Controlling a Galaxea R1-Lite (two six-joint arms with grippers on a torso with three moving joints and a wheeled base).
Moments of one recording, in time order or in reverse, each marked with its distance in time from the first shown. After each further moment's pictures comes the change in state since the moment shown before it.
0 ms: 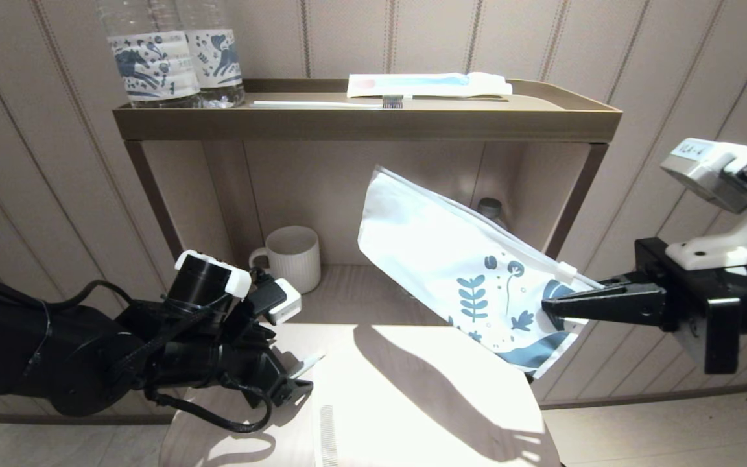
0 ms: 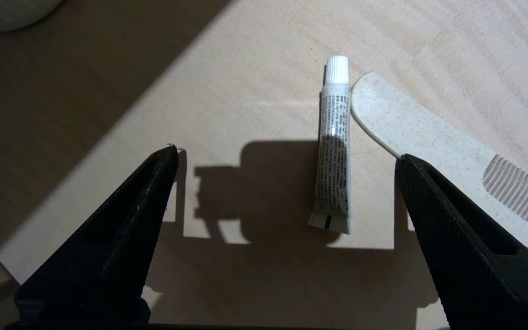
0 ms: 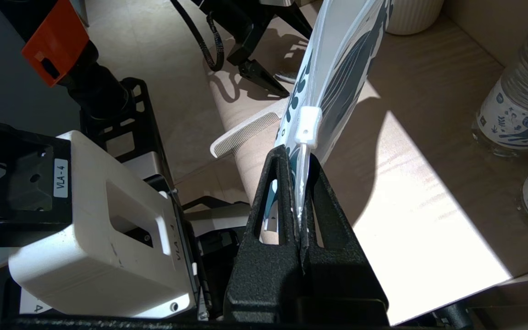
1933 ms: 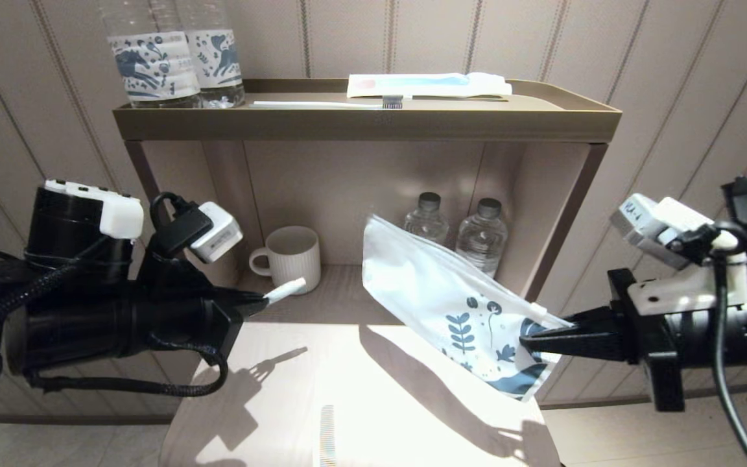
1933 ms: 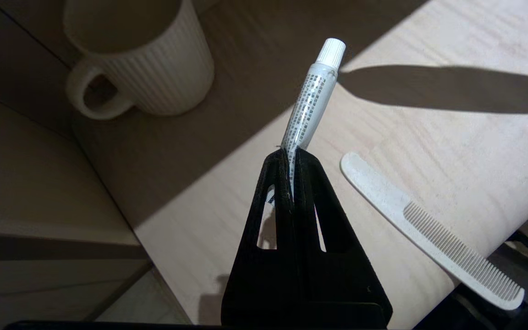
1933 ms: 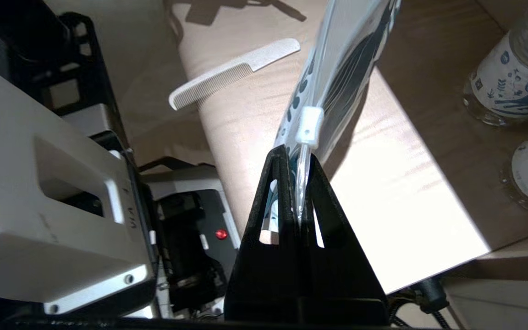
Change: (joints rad) left arm 0.037 -0.313 -0.060 0.093 -0.015 -0.086; right arm 0.099 0.022 0.104 -0.051 -0.194 -0.128
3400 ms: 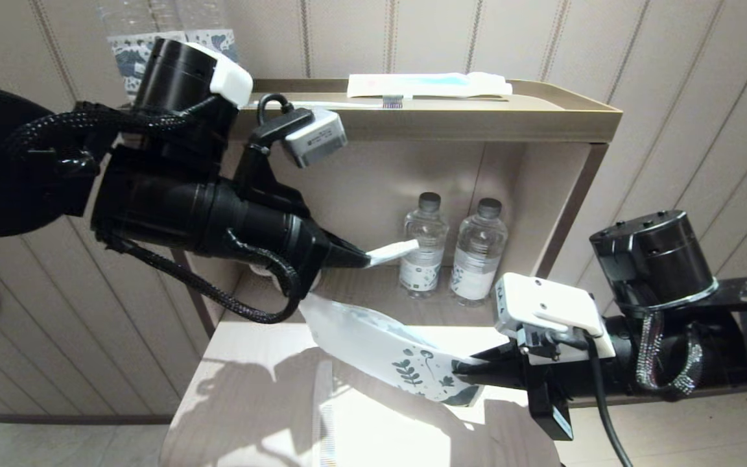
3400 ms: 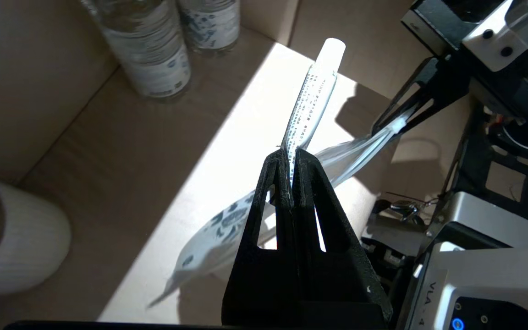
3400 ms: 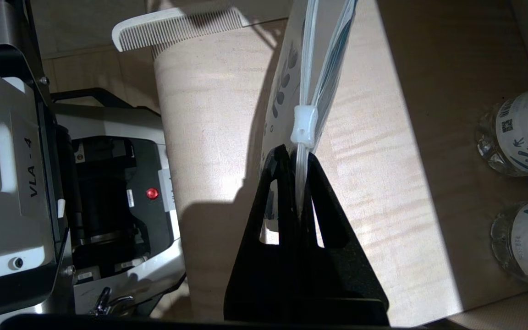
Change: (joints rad) left arm -0.162 0.227 -0.651 0.494 -0.298 0.027; right arm 0.226 0.160 0.058 -0.168 -0.266 -0.204
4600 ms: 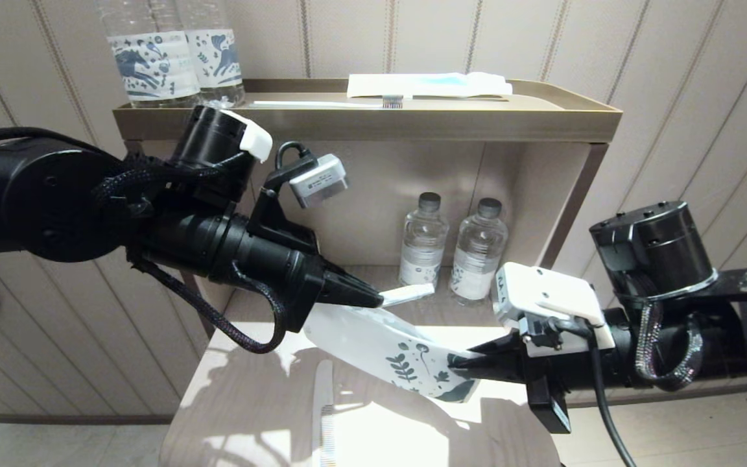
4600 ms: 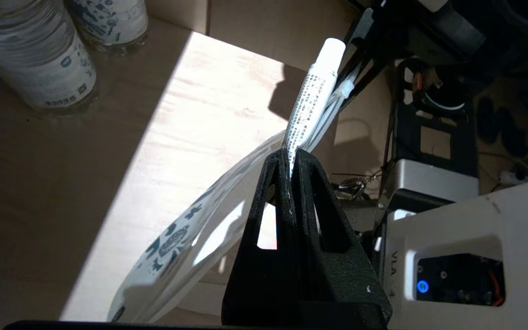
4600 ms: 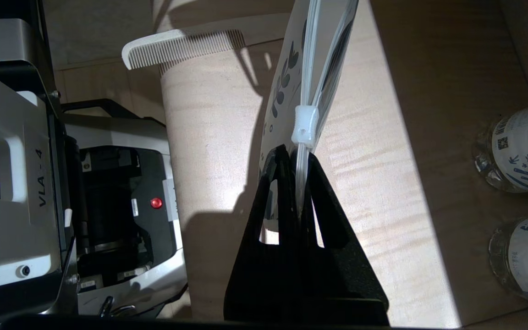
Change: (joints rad) left arm 0.052 0.060 0.083 -0.031 -0.295 0.118; right arm -0.003 0.005 -0.028 0.007 0.036 0.008
